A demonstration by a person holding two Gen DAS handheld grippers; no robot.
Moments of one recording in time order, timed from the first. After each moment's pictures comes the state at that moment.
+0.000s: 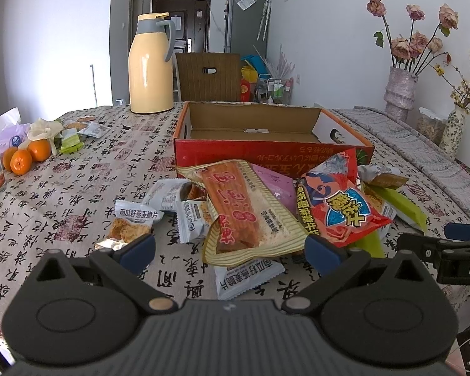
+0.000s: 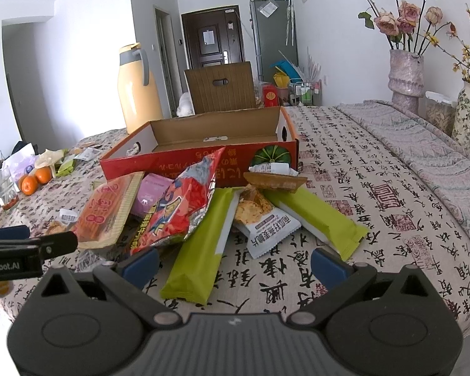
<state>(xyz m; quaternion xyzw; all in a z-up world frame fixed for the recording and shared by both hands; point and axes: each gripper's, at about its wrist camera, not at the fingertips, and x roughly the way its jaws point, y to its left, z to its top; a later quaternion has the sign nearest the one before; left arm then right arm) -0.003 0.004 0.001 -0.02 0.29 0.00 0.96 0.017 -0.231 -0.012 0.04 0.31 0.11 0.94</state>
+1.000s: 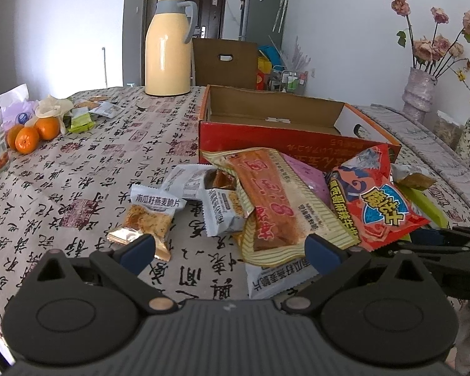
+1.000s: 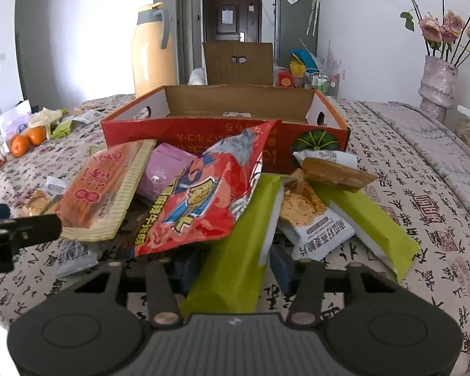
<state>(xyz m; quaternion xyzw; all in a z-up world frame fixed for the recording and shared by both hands) 0.016 0.032 -0.019 -0.04 0.31 0.02 0.95 0.062 -0.172 -0.040 -0.03 0.34 0.12 0.93</state>
